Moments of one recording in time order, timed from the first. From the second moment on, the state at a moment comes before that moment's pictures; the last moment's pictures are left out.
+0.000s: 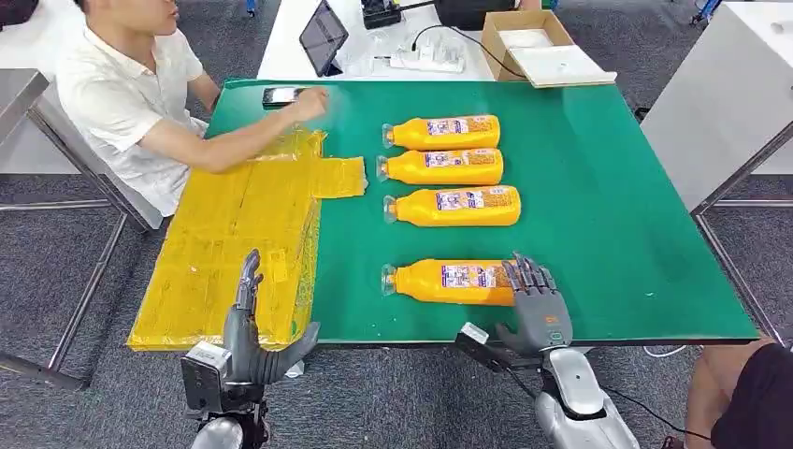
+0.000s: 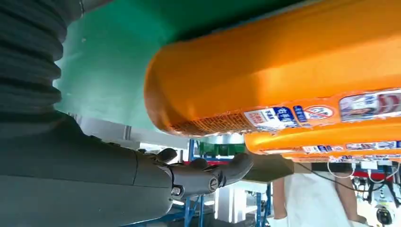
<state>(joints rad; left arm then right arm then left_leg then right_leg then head) 0.08 -0.22 -0.18 -1.46 -0.14 0.19 -0.52 -0.15 -0.17 0.18 -1.08 1.21 -0.38 0.04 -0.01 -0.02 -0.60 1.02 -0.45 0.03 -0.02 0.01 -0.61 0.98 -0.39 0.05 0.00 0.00</state>
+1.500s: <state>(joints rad) 0.05 -0.21 -0.22 -1.43 -0.12 0.15 -0.50 -0.52 -0.12 0.27 -0.57 1.06 -0.07 -0.07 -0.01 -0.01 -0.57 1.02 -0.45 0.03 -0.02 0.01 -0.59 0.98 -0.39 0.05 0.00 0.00</state>
